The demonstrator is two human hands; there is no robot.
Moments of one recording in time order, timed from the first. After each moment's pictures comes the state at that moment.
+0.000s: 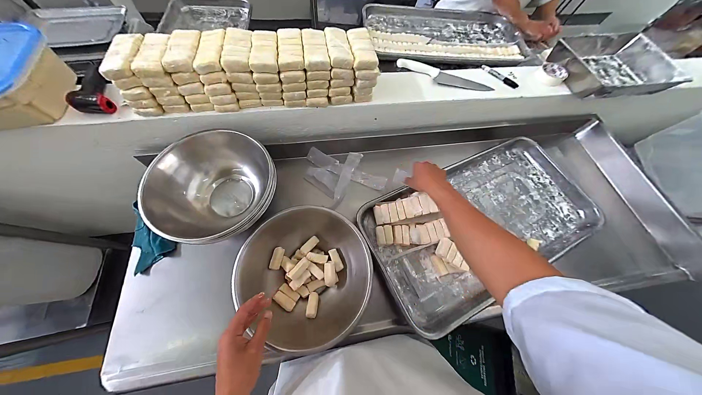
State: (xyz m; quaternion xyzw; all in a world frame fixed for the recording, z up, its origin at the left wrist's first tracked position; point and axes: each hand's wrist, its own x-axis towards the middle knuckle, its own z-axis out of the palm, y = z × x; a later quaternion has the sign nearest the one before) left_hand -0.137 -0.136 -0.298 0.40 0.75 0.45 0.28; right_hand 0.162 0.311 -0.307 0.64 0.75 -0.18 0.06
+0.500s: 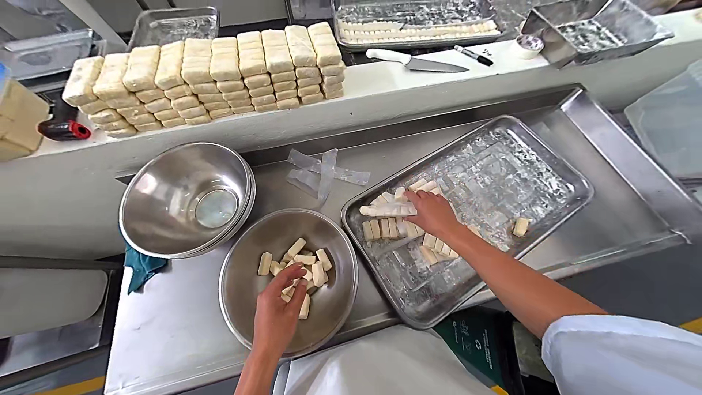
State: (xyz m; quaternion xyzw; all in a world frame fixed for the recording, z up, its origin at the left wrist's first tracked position) left_hand -0.085 -0.054 -0.282 0.50 0.69 0.41 0.31; right_hand 0.243 0.208 -0.334 0.52 0.85 -0.13 0.03
